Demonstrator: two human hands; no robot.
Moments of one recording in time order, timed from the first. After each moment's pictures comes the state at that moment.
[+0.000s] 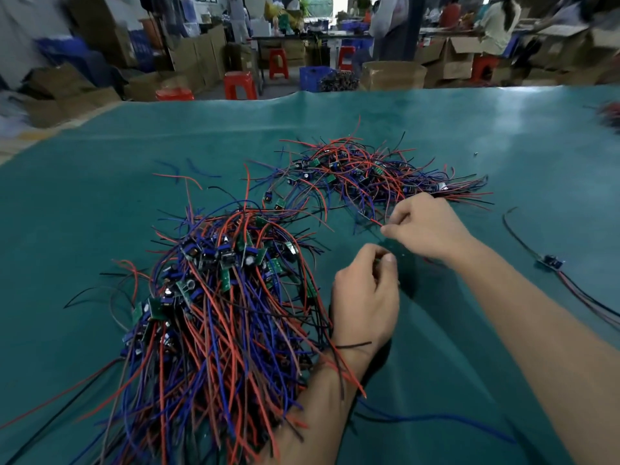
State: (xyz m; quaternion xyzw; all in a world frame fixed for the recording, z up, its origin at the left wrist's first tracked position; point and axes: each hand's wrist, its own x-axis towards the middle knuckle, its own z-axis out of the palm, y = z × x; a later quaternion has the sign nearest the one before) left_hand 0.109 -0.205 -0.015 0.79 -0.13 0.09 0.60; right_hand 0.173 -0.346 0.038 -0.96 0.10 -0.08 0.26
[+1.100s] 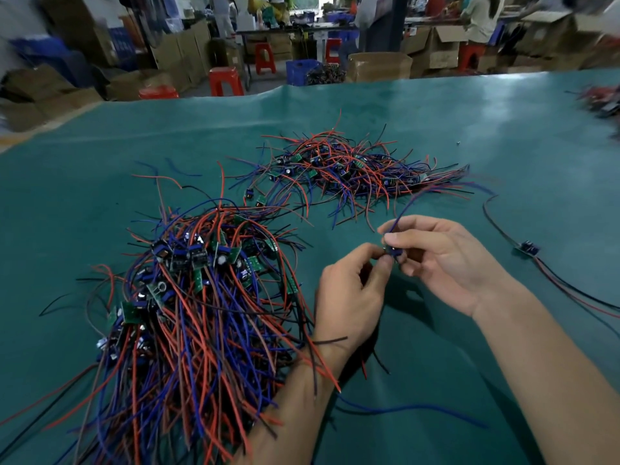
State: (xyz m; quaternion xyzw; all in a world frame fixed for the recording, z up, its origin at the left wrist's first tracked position) left_hand 0.108 -0.206 -0.017 0.78 -0.22 0.07 0.58; right_hand 0.102 -0.355 0.023 -0.64 0.03 0.00 0.77
